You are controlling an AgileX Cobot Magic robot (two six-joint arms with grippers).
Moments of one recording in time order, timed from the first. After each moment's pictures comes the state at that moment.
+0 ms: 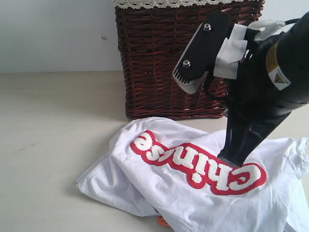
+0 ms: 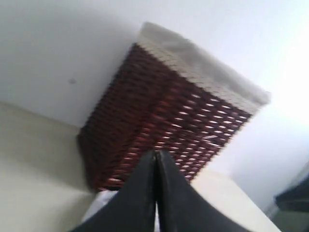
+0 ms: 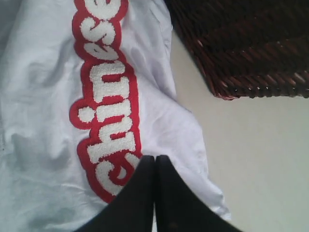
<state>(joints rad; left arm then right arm) -0.03 0.02 -0.09 -1.51 0.42 0.90 0.89 1.27 -1.04 -0.45 1.02 0.02</state>
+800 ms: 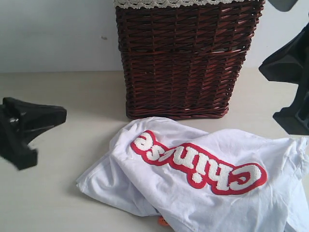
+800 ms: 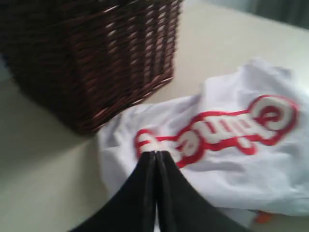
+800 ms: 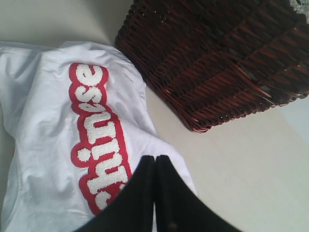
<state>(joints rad) -0.30 1.09 -0.48 -1.73 0.48 1.92 0.89 0.98 -1.04 -0.43 1.00 0.07</state>
